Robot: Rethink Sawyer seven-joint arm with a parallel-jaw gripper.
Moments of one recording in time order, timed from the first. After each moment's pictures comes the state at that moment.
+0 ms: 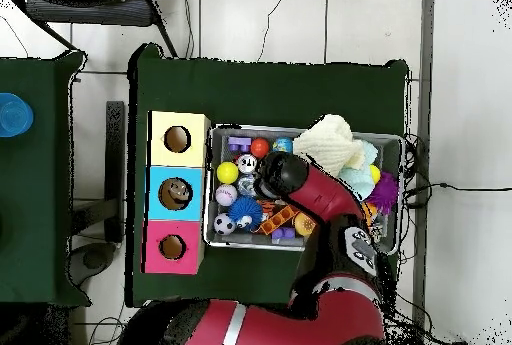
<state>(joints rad) -0.20 -0.36 -0.17 1.58 0.37 0.45 1.75</state>
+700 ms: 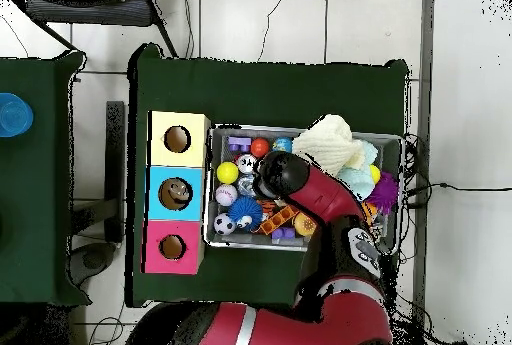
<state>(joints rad) -0.22 -0.38 -0.14 1.59 0.37 0.45 1.75</state>
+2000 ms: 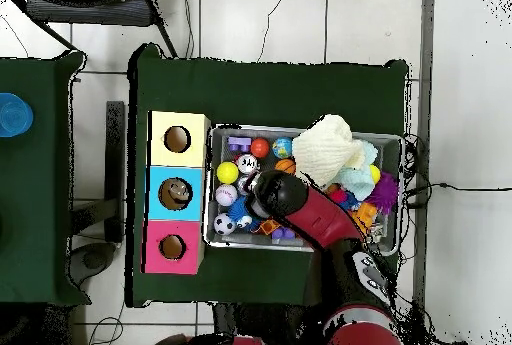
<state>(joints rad) -0.26 -0.49 -0.08 1.78 0.37 0.45 1.75</state>
